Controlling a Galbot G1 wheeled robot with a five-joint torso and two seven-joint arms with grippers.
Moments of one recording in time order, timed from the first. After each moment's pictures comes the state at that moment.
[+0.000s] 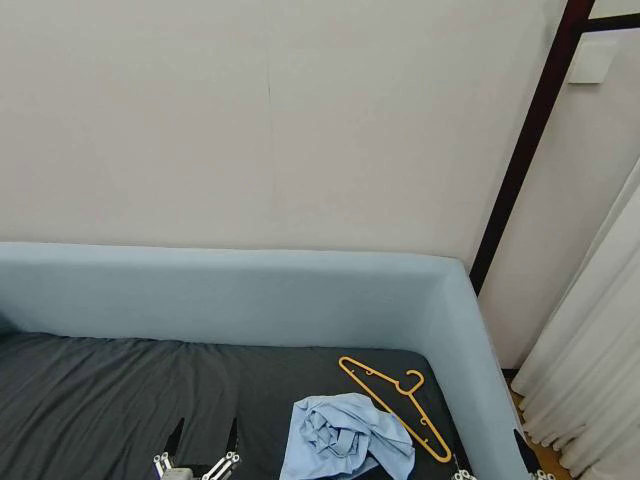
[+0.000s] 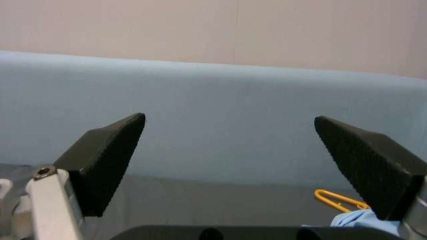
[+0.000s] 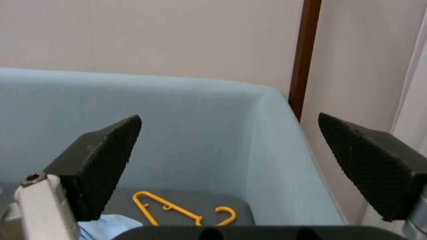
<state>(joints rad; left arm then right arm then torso) 1.82 -1.35 -0.45 -1.99 -0.14 -0.48 -0.17 -1.91 1.57 0.67 2.07 0.07 0.52 -0.11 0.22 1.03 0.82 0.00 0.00</state>
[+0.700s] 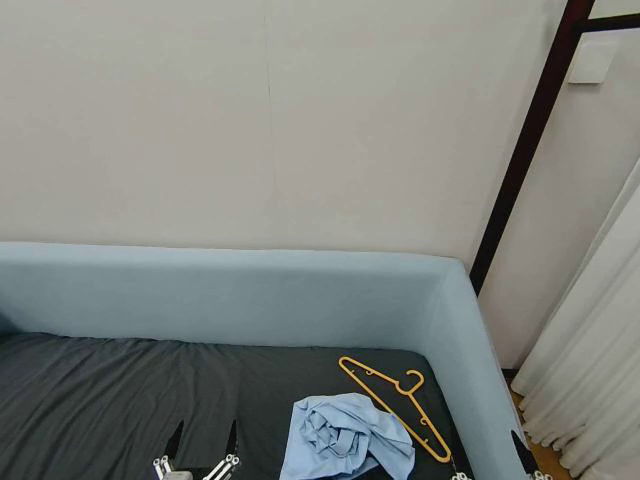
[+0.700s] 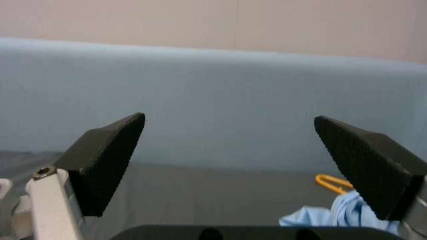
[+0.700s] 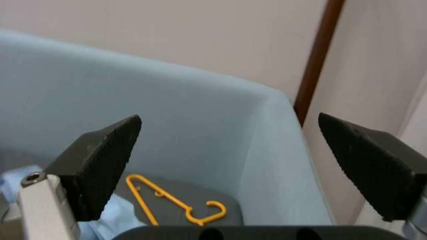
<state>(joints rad) 1.81 -1.33 -0.44 -1.94 -0.15 -0.49 -0.18 -1.89 1.53 0.67 2.02 -0.12 0.56 -0.07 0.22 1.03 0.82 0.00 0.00</state>
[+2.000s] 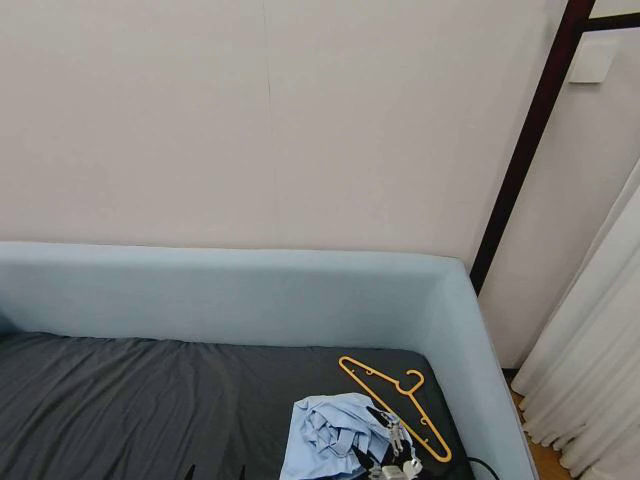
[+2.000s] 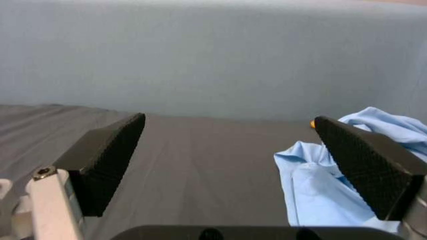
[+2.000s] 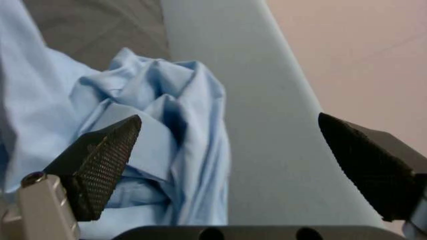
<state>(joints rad) 1.86 -1.34 -0.41 -1.84 -0.13 -0.51 -0.17 -1.29 1.27 0.32 1.44 -1.02 0.70 0.05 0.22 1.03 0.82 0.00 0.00</state>
